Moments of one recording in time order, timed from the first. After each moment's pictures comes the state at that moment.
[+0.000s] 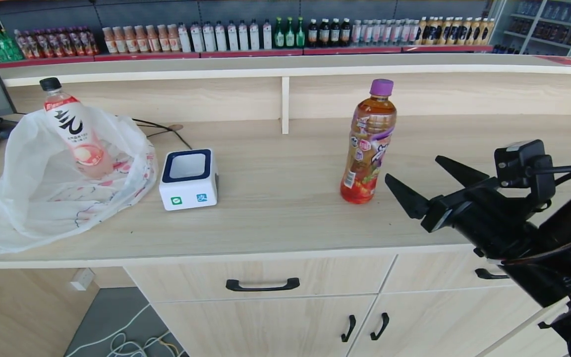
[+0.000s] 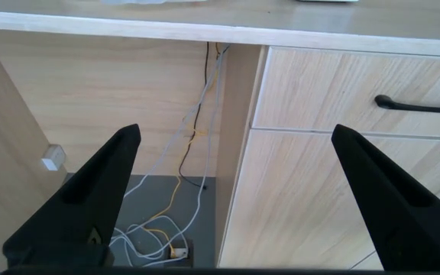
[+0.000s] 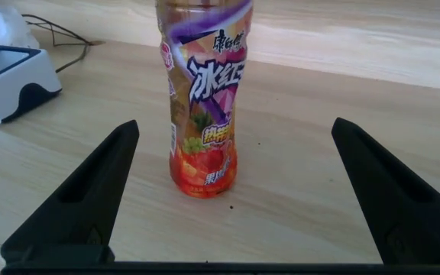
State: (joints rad) left arm 0.00 0.00 0.00 0.00 0.00 0.00; right arm 0.42 1.69 -0.43 -1.51 -0.01 -0.12
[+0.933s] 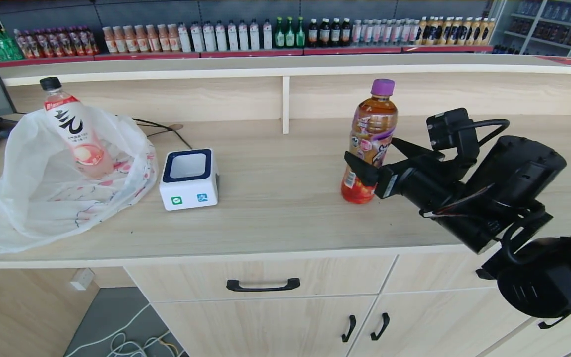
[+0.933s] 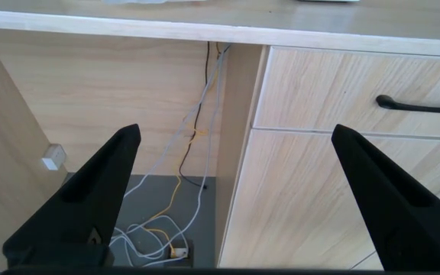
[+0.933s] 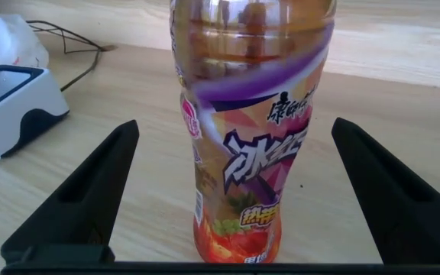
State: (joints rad) left arm 0.00 0.00 0.00 0.00 0.00 0.00; right arm 0.48 1.83 -0.78 -1.26 -0.02 -0.07
